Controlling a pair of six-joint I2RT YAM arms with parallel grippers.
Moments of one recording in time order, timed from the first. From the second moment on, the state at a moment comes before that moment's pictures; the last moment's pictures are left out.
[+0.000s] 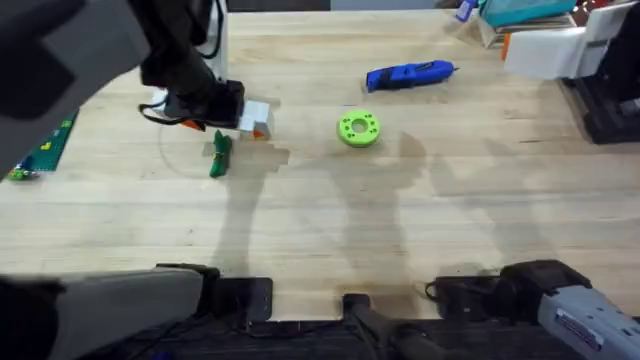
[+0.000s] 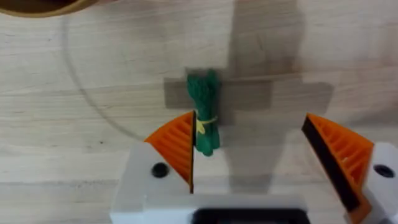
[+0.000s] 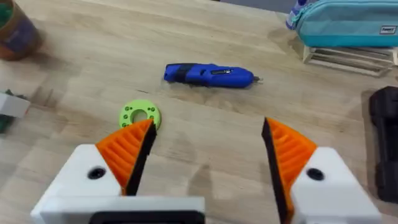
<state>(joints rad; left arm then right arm) -0.10 1.48 1.17 -1.08 -0.04 0.00 0.10 0.88 1.24 -0.99 -0.10 -0.03</state>
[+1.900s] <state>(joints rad) 0.05 1.65 1.40 -0.90 0.10 0.03 0.10 0.88 1.24 -1.01 -0.10 -0.03</state>
